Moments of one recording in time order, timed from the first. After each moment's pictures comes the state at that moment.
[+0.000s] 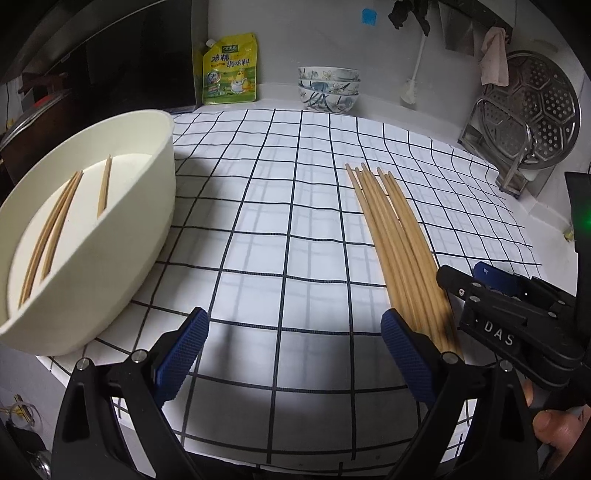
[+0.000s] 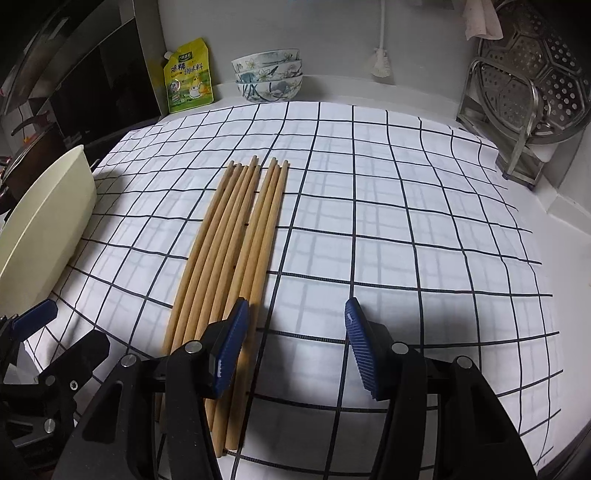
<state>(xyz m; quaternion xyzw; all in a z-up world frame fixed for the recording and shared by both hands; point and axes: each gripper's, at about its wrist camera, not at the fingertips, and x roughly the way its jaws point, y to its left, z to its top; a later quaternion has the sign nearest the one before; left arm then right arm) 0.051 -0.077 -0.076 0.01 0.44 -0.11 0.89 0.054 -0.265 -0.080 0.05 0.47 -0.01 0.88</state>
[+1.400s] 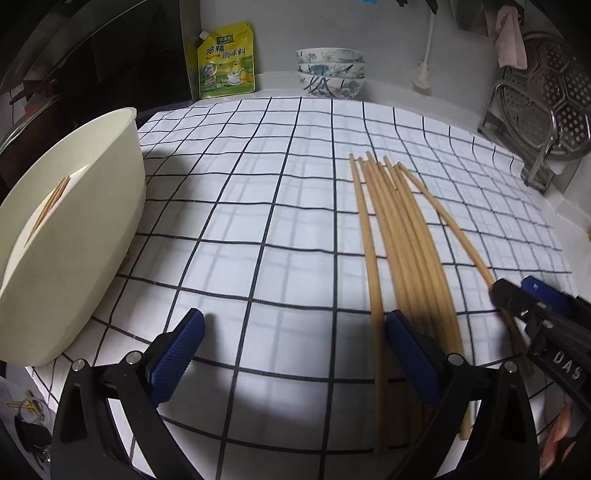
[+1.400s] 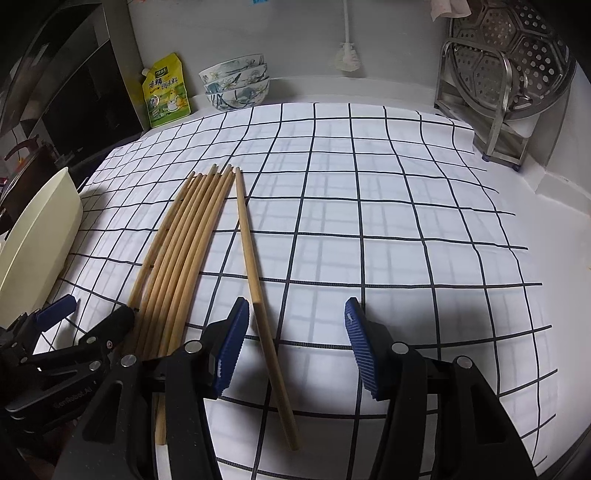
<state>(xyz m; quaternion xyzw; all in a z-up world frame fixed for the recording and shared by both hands) 0.076 -0.113 -0.099 0.04 0.45 -0.07 0.89 0.046 -0.309 -0.082 0.08 0.46 -0.02 0.88</state>
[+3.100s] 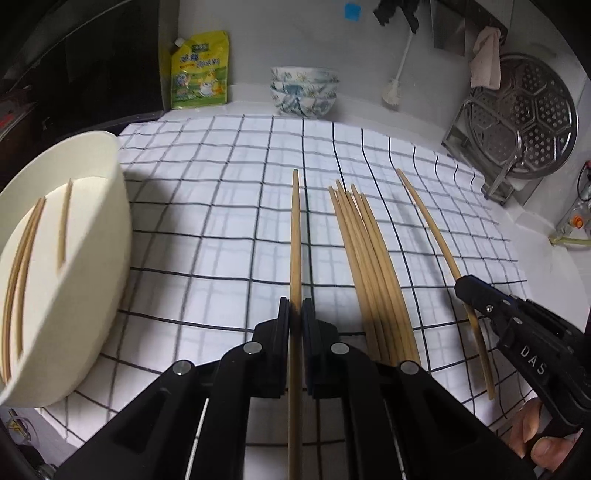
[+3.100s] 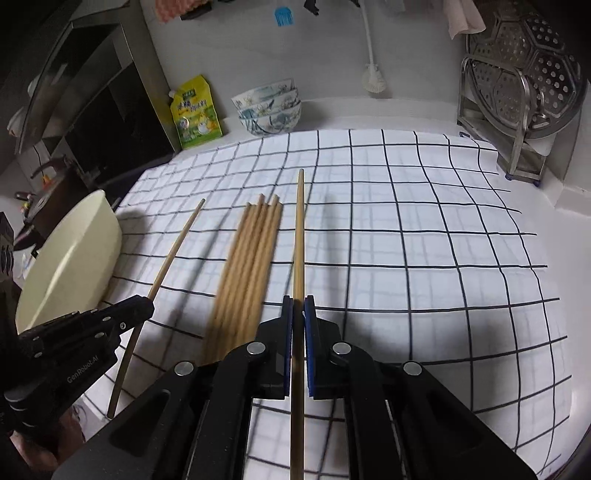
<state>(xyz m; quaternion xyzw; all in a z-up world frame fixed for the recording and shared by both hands) 0.085 -0.092 -0.057 0.00 0.45 -0.15 0.88 0.044 -0.285 -0.047 0.12 0.42 0.03 0.90</state>
